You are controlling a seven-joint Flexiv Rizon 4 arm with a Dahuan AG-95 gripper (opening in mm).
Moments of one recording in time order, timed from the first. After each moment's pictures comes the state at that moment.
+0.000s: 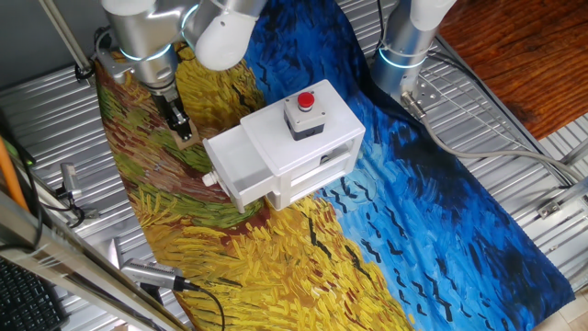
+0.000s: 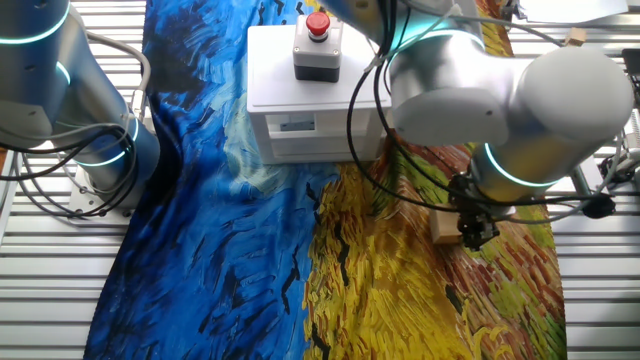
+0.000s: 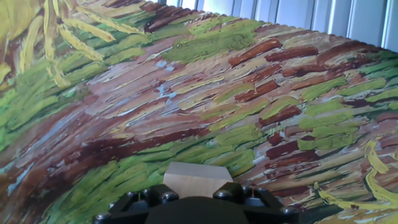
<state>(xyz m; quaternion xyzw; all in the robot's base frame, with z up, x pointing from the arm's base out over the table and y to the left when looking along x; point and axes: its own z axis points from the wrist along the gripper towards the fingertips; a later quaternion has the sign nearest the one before) 0.602 -0.115 0.041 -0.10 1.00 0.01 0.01</state>
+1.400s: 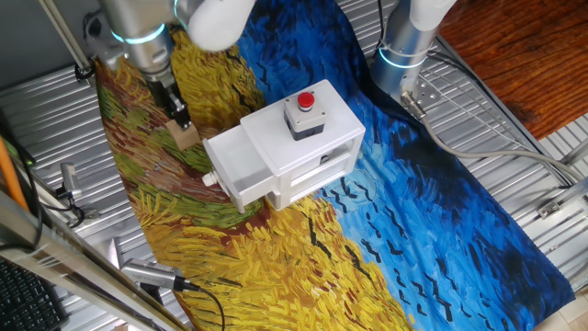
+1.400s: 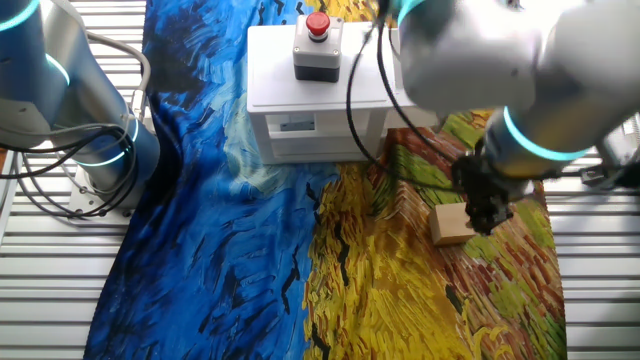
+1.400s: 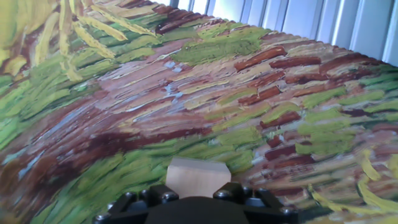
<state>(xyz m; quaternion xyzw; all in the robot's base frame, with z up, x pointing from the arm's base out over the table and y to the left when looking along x) 0.593 -0.105 0.113 -0.13 0.99 0.01 0.00</state>
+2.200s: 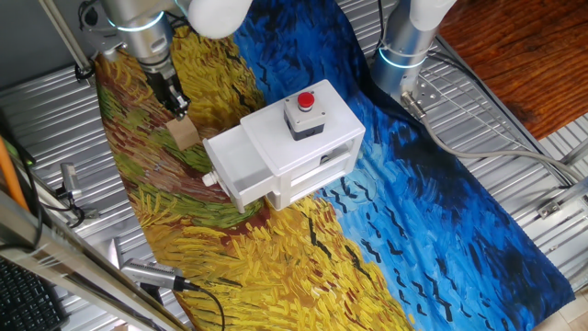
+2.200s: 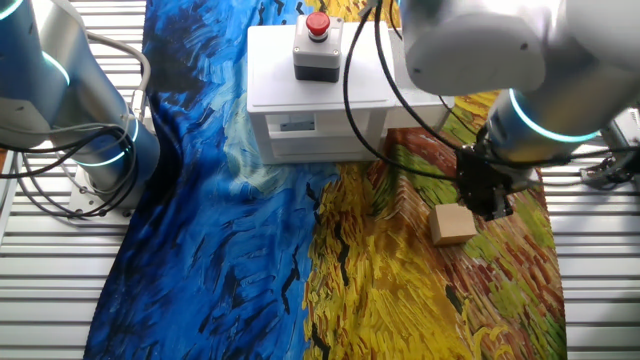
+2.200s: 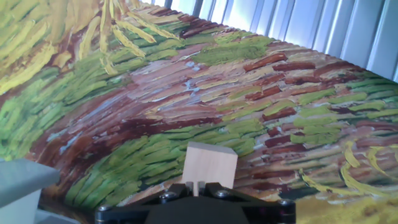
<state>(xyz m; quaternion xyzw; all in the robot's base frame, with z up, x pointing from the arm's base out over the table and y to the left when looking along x) 0.590 -0.102 0.122 -0.14 0.99 0.00 0.00</state>
